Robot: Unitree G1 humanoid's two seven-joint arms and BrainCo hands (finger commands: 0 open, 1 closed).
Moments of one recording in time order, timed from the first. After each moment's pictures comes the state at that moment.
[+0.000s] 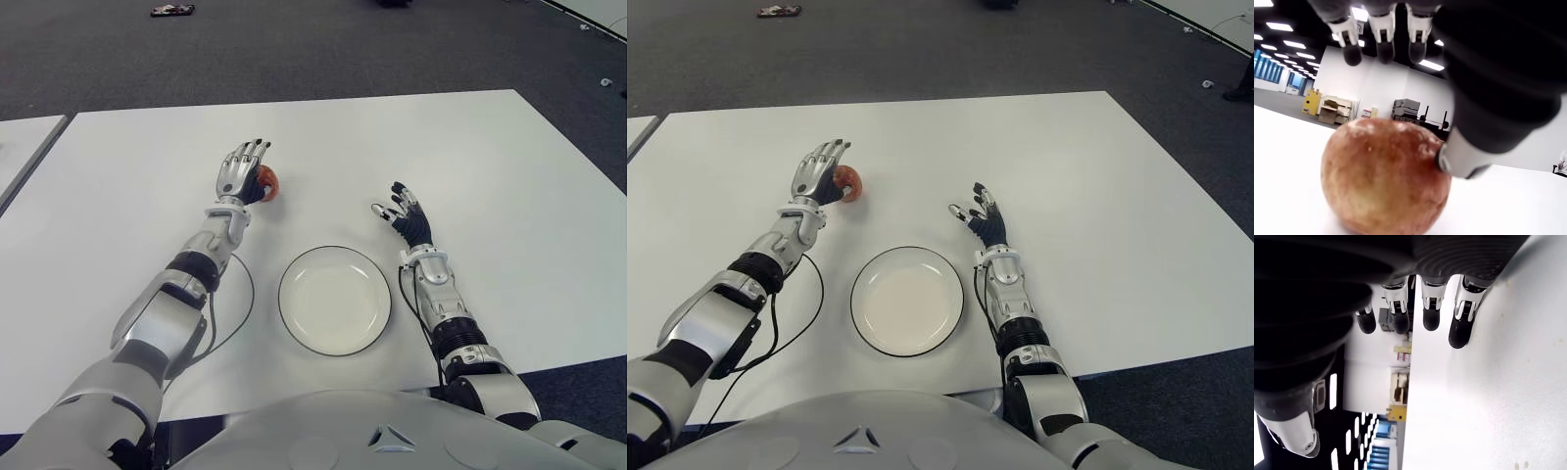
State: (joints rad) left arm -0.62 0.34 -0.45 1.03 0.69 -0.19 0.56; right arm -0.25 -0.07 -0.01 0.68 -0.04 -0.26 -0.02
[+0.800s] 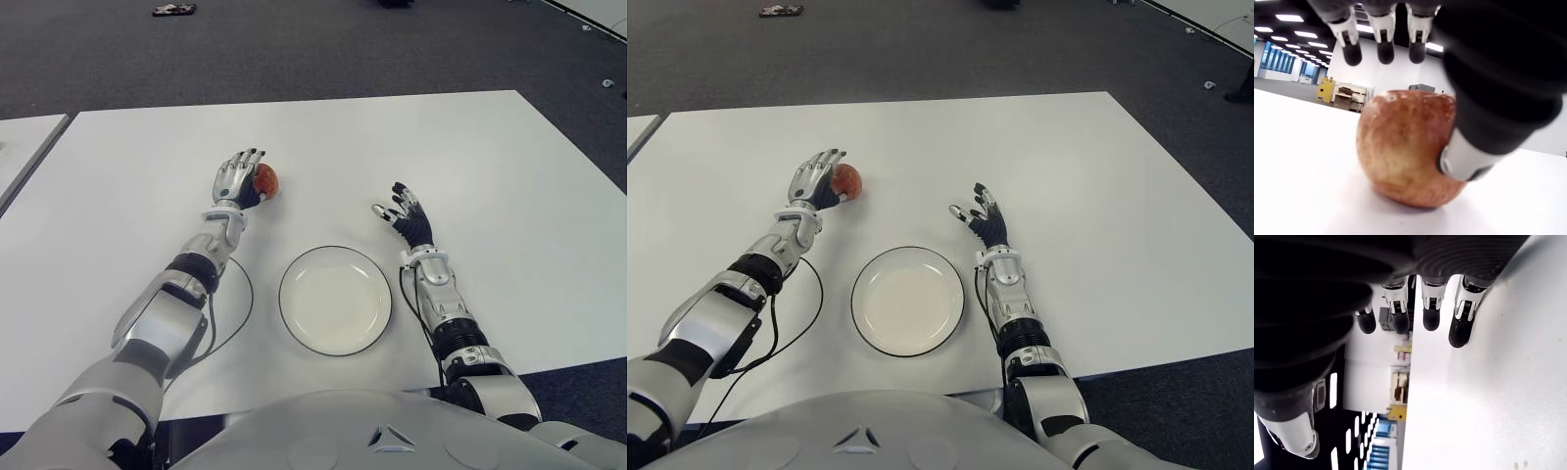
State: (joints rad) left arm -0.62 0.33 -0.45 1.09 0.68 -0.16 0.51; right arm -0.25 -0.07 0.00 0.67 -0.04 -0.26 -0.02
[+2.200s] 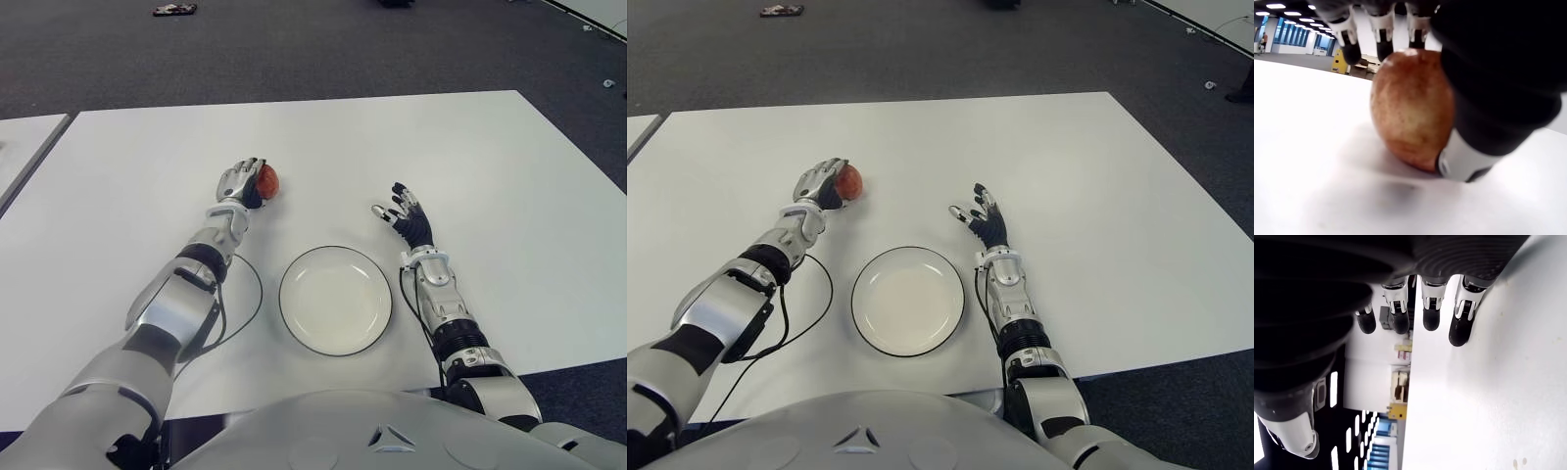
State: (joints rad) left arm -0.71 0.28 -0.46 1.26 0.65 -0.15 0.42; right arm -0.24 -0.07 0.00 0.66 -0.04 -0.26 -0.02
